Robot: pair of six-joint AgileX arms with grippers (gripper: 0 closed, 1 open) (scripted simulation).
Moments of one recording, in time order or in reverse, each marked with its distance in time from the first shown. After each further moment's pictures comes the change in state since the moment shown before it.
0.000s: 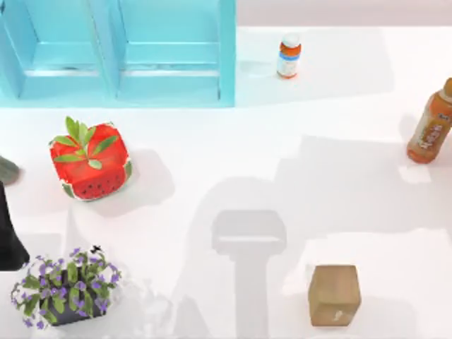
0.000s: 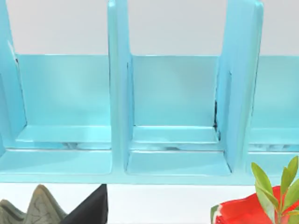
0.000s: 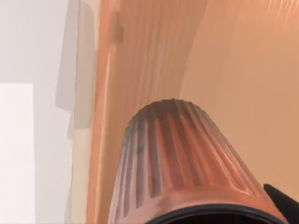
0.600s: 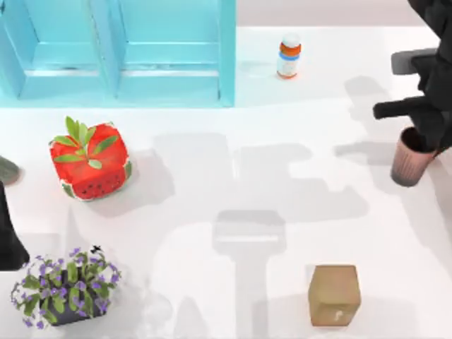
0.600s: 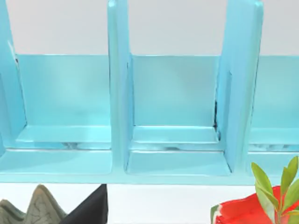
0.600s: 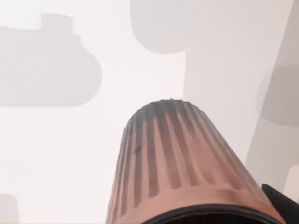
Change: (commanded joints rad) left arm 0.000 0.000 0.000 0.000 0.000 0.000; right arm 0.463 0.035 -0.161 0.165 0.041 0.490
